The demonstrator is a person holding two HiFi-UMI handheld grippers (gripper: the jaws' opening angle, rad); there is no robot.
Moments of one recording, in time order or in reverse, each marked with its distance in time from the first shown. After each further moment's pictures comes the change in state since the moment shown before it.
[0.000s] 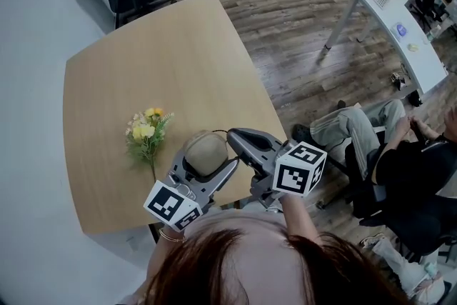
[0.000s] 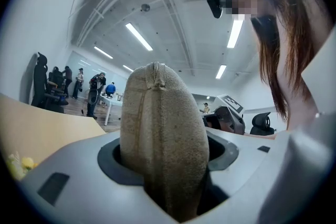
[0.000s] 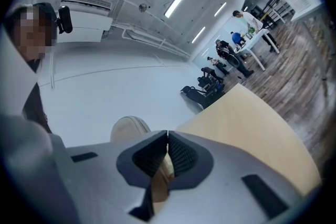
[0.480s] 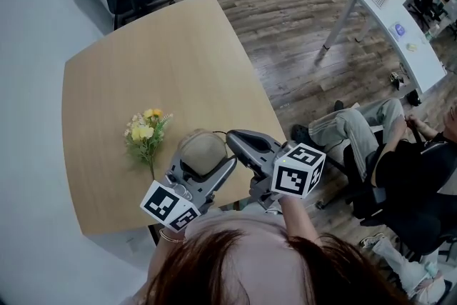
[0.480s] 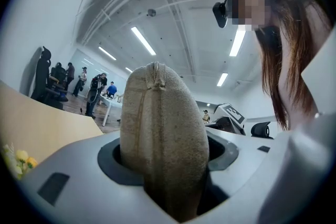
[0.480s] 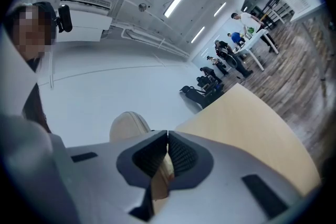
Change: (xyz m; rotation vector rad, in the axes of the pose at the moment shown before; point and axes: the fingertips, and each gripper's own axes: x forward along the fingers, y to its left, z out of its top) left arm 0.002 0.001 0.009 -0.056 -0.059 -0.003; right arm -0.003 -0.003 -0.001 0.001 0.002 -0.008
